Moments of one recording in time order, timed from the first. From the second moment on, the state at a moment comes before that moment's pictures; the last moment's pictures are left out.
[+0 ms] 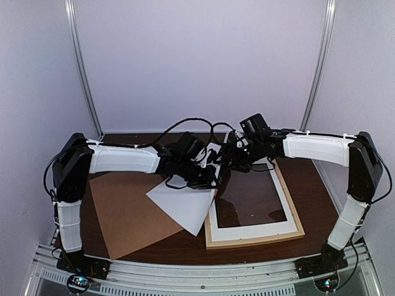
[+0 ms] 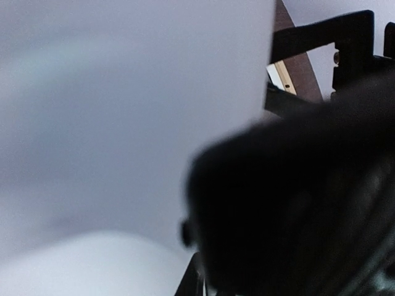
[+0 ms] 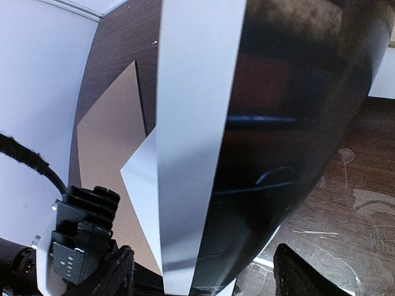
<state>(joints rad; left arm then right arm) -0.91 2.02 1.49 -0.26 0.36 -0.66 0.63 1.75 1.31 -0.33 -0.32 0.72</state>
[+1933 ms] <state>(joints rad) -0.94 1.97 1.39 -0.22 0.35 -0.56 0.57 1.78 1.37 -0.54 -0.10 0.53</state>
